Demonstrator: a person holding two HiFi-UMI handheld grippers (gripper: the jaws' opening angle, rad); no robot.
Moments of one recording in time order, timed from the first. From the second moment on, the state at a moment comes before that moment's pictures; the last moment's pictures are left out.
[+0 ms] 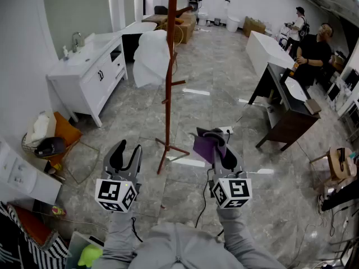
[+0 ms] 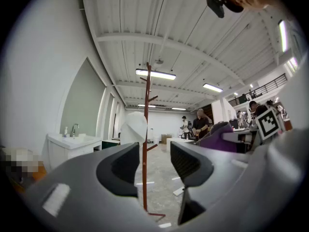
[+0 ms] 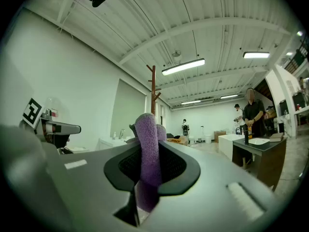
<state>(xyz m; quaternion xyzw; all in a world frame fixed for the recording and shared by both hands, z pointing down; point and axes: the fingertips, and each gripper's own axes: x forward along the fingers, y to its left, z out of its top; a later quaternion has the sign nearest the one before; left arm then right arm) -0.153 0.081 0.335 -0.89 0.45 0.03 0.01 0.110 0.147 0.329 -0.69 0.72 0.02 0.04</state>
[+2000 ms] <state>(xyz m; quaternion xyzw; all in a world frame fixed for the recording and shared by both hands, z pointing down) -0.074 -0.056 0.350 -0.90 0.44 0.01 0.01 0.181 0.019 0.363 -0.68 0.73 -0.01 0.06</state>
